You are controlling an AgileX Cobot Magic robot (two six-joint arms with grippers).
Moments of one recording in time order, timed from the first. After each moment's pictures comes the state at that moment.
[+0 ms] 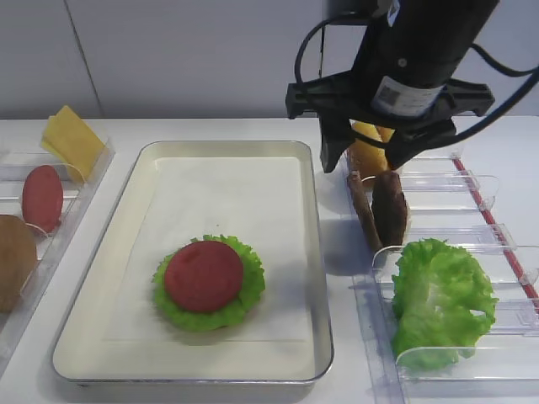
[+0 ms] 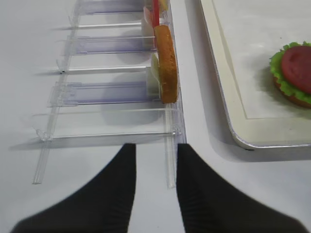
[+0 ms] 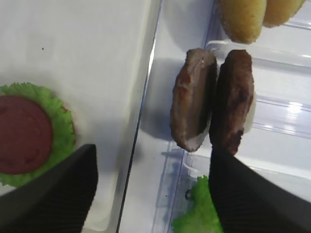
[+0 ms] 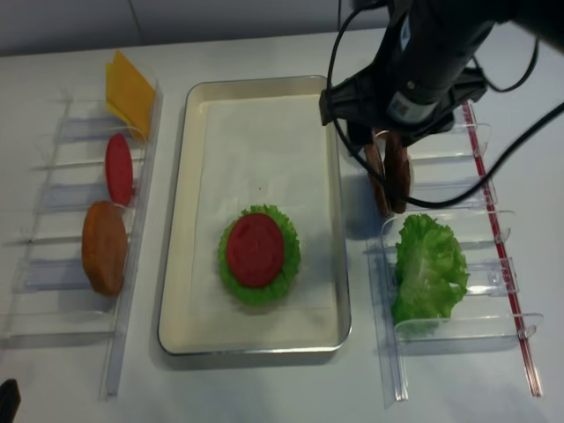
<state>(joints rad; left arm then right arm) -0.02 -0.02 -0.49 0.01 1.18 -0.03 0.56 1.59 -1.37 0.05 1.10 0.39</state>
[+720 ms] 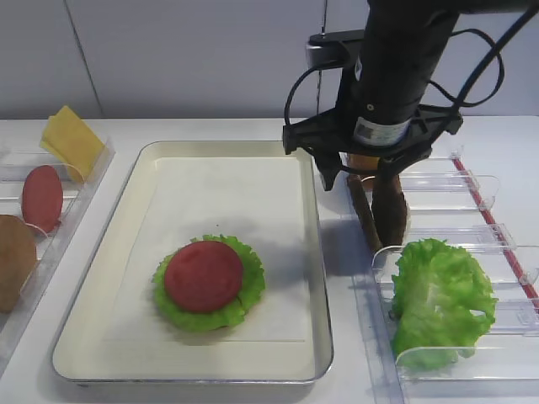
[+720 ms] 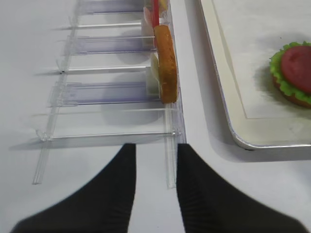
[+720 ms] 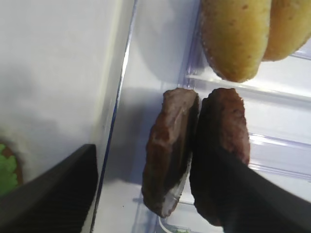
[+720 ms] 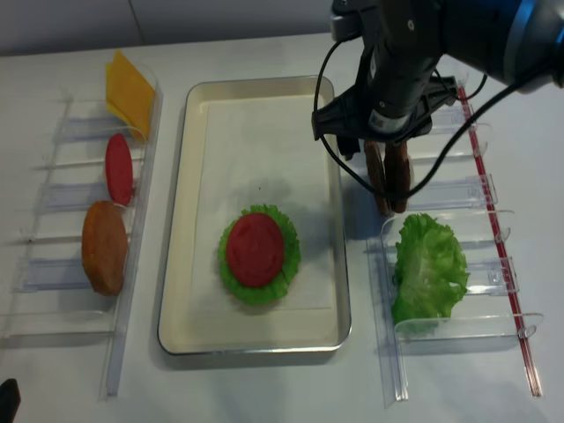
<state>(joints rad) -0.02 -0.02 -0.49 0.01 1.18 -0.03 0.56 1.74 -1.37 -0.07 1.01 0.43</state>
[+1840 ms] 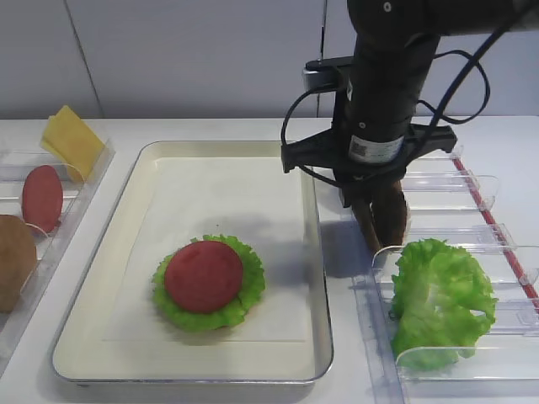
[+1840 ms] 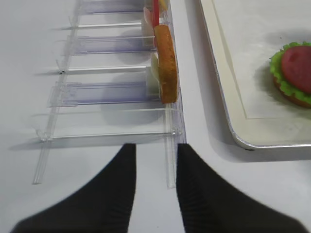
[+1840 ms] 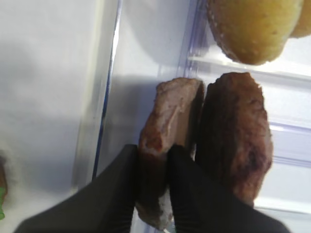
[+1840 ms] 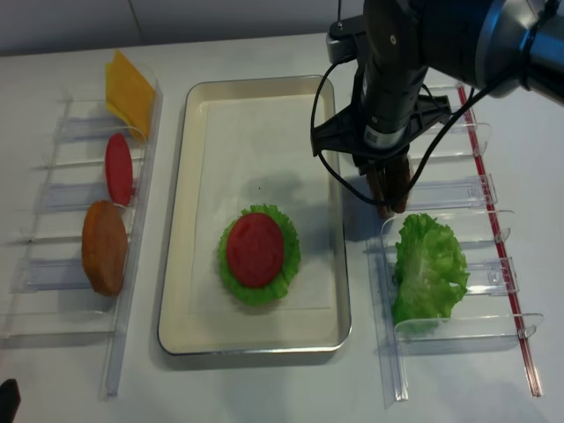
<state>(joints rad) -0.02 -0.02 -0.49 0.01 1.18 -0.03 0.56 1.80 -1.38 -0.05 1.04 0.44</state>
